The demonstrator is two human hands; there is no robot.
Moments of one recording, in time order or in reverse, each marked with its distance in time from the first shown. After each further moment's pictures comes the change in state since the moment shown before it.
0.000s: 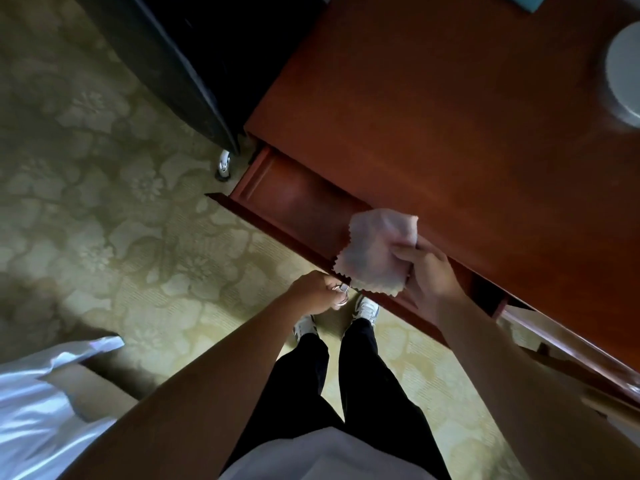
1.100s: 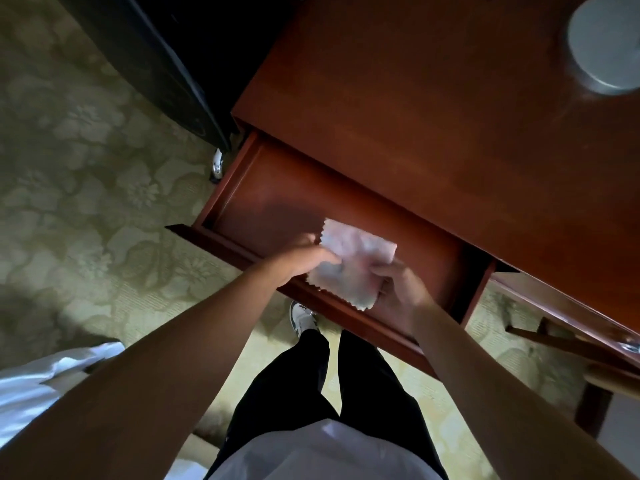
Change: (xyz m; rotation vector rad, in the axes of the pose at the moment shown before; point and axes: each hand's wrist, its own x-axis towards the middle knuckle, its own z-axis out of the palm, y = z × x) left_hand -0.026 0.018 -0.015 -0.339 0.118 0.007; right_hand -0.021 0.081 -0.018 0.137 -0.022 0.124
